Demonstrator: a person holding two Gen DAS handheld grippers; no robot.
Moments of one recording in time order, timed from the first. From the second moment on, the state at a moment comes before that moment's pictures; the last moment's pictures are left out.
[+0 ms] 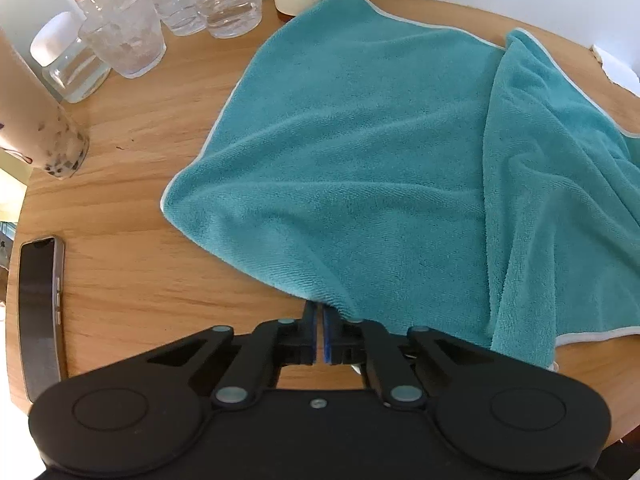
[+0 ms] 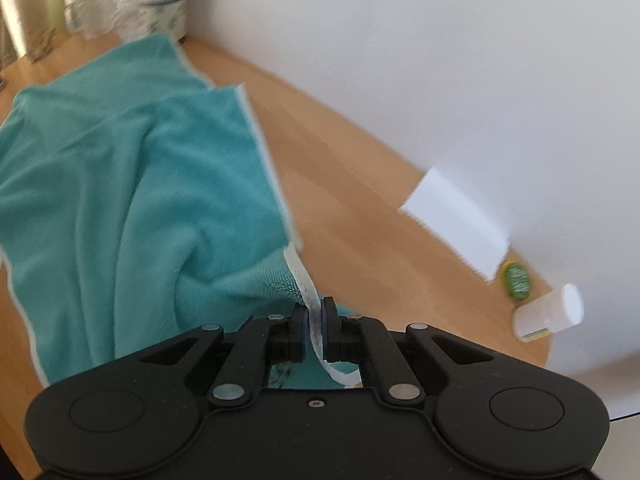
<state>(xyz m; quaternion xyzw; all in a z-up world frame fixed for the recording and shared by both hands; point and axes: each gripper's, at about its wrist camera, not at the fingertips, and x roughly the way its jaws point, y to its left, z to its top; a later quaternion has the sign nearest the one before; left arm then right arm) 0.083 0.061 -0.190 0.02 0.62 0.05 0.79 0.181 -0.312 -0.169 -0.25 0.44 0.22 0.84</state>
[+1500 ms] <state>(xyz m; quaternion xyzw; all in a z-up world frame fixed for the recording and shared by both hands) 0.097 0.091 -0.192 -0.10 0.62 0.05 0.78 0.129 -0.329 -0.193 -0.17 0.51 0.09 0.84</state>
